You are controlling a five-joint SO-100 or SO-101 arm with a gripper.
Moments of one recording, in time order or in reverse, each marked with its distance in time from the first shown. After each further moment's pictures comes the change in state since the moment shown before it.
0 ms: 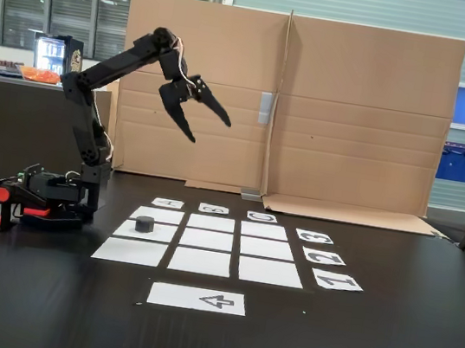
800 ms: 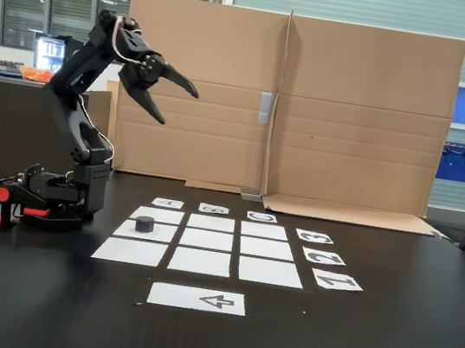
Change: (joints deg) arm 24.4 23.2 11.6 0.4 12.7
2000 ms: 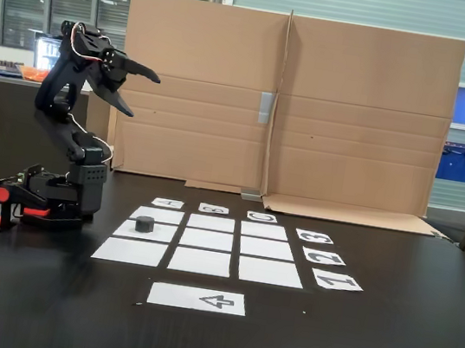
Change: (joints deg) arm 5.0 23.7 11.8 0.3 -2.9
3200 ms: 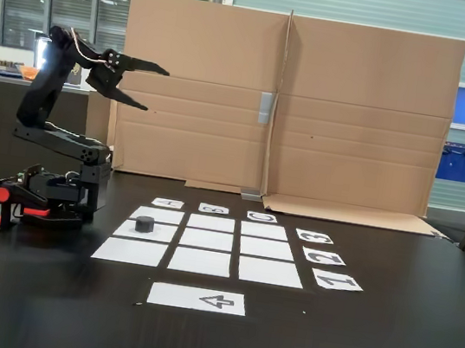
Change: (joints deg) arm -27.9 10.9 2.0 0.0 4.4
